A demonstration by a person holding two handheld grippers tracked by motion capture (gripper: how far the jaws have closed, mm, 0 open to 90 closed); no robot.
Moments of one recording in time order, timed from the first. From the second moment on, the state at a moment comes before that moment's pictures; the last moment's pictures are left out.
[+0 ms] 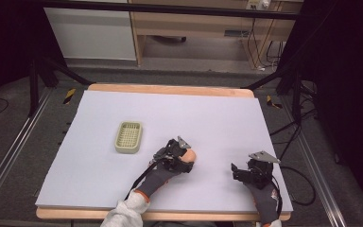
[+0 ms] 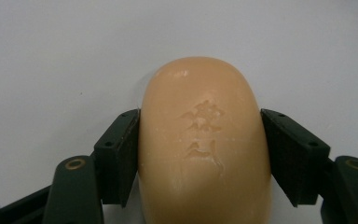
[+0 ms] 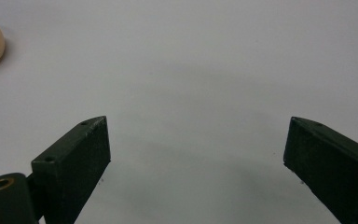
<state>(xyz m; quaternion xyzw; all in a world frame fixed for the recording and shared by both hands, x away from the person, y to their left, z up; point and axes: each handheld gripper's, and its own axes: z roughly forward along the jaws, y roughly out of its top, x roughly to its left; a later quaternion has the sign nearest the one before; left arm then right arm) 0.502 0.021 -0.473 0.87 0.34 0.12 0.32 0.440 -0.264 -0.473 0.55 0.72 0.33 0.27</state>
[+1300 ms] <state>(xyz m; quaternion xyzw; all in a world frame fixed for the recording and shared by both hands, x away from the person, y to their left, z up) 0.484 0.097 -0.422 0.85 0.36 0.15 0.35 0.440 -0.265 -0.473 0.55 0.72 0.33 0.27</state>
